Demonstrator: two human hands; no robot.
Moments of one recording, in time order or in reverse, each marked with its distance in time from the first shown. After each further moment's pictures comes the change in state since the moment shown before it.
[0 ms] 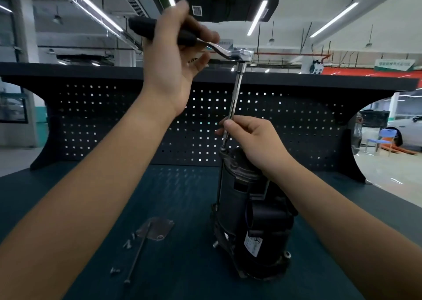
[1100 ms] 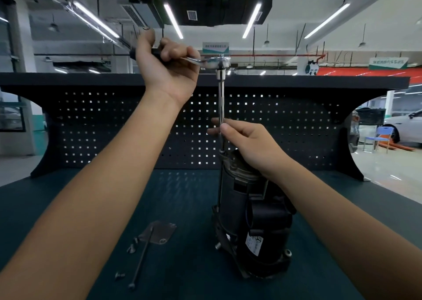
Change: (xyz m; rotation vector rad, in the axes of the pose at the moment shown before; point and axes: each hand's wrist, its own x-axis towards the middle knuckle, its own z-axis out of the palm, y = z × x) left_hand 0.028 -0.011 -0.006 -0.818 0.191 -0.214; right_hand 0.003 0.004 0.001 0.144 -0.096 0.050
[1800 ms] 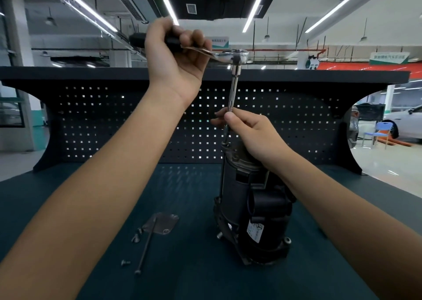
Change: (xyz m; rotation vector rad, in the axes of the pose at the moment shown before) left_hand -0.031 0.001 0.007 0.448 -0.062 0.080; right_hand -0.006 -0.006 0.002 -0.037 0.044 -0.055
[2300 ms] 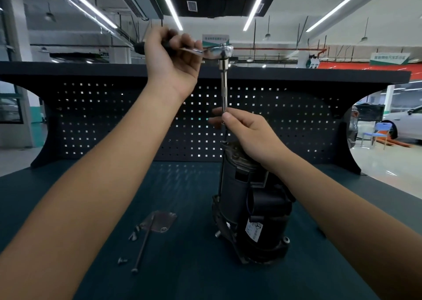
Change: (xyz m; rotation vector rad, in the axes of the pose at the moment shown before) left_hand 0.023 -0.006 -0.011 -0.257 0.146 -0.109; right_hand -0.001 0.001 0.002 -0.066 -0.038 0.009
